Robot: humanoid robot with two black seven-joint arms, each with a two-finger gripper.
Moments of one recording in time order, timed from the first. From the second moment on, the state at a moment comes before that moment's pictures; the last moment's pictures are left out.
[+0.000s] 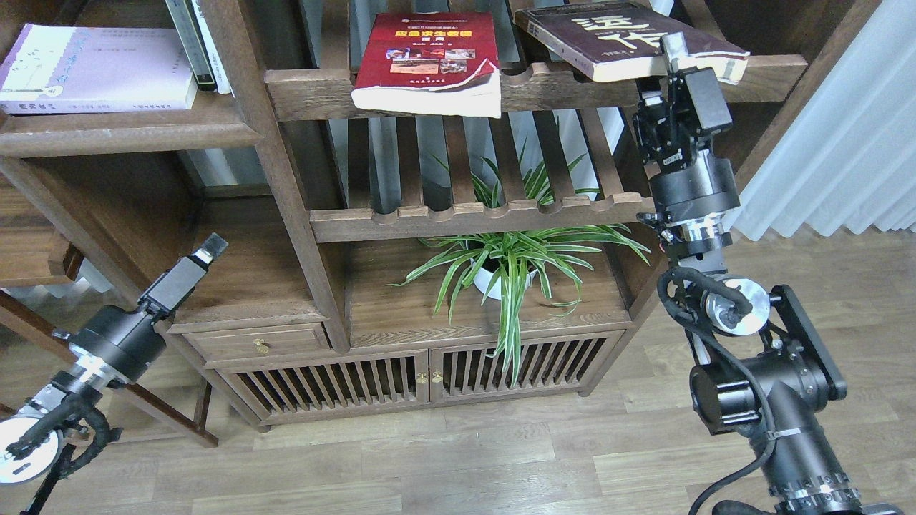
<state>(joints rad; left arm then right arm) -0.02 0.30 -1.49 -1.28 0.14 -0.49 0.24 0.28 -0.07 1.46 1.26 0.19 0.53 -0.05</state>
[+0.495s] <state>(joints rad) 0.02 0.27 -1.47 -1.18 0.04 -0.49 0.23 -0.27 -0.19 1.42 1.55 0.28 0.58 -0.07</state>
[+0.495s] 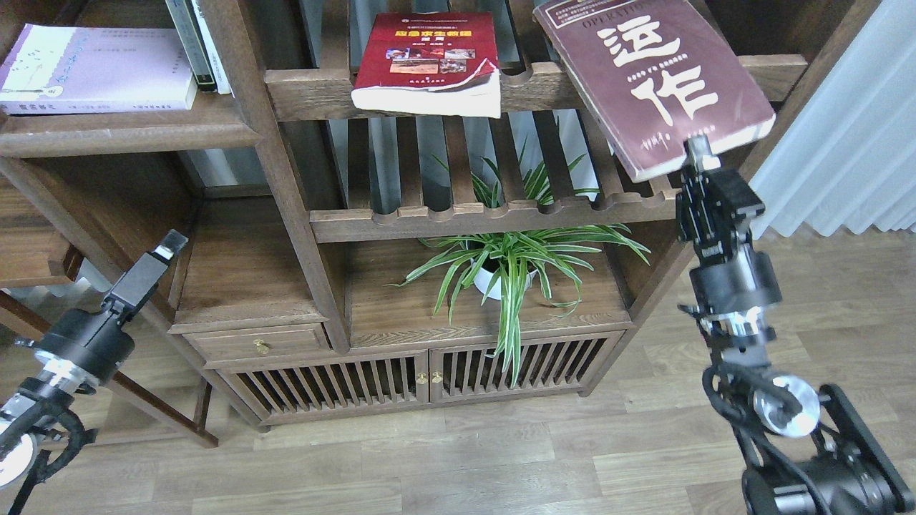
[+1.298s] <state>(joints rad) 0.19 0.08 -0.78 -1.19 -0.38 -0.49 0.14 -0.39 -0.15 1.03 1.37 0.28 0.58 -0.16</state>
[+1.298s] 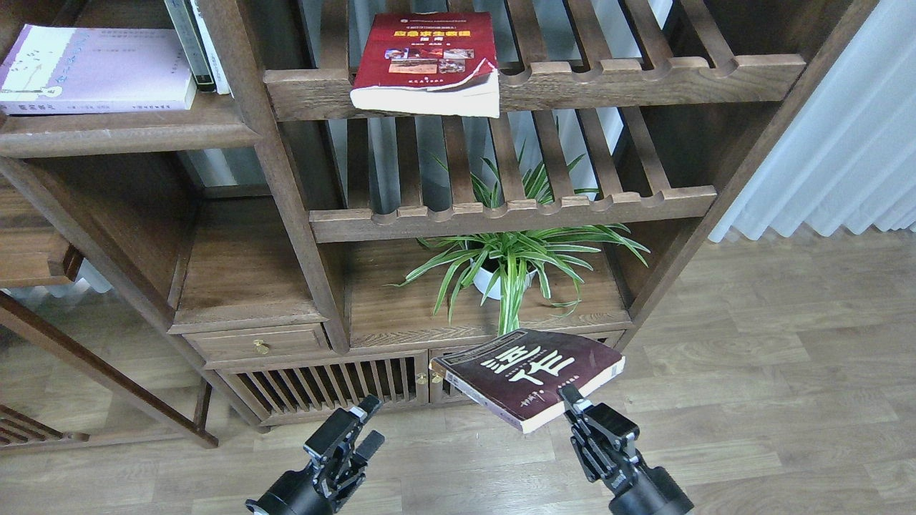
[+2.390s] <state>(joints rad) 0.10 0.13 -0.82 -1.20 -0.40 -0.49 0.08 -0.48 -0.05 0.95 1.38 0.14 0.58 -0.23</state>
